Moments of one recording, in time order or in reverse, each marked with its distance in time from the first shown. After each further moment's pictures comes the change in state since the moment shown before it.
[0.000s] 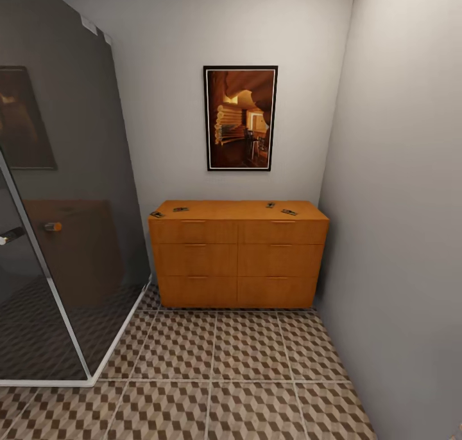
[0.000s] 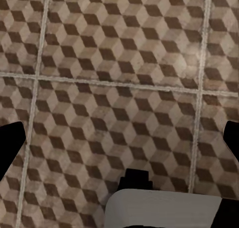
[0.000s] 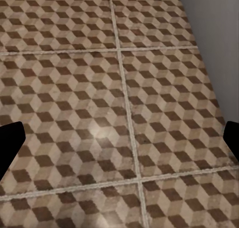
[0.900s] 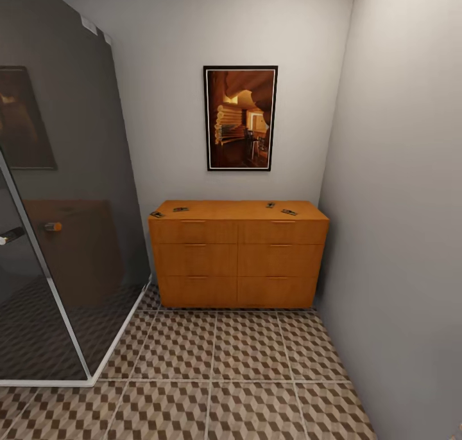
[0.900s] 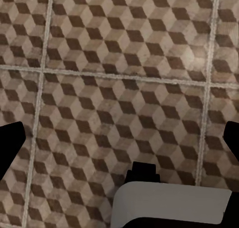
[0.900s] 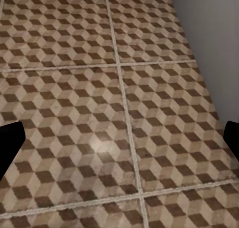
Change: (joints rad) left arm 0.000 0.013 0.005 0.024 -0.001 -0.001 0.001; right arm 0.000 0.000 0.000 0.003 -0.002 -0.067 -0.002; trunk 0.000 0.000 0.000
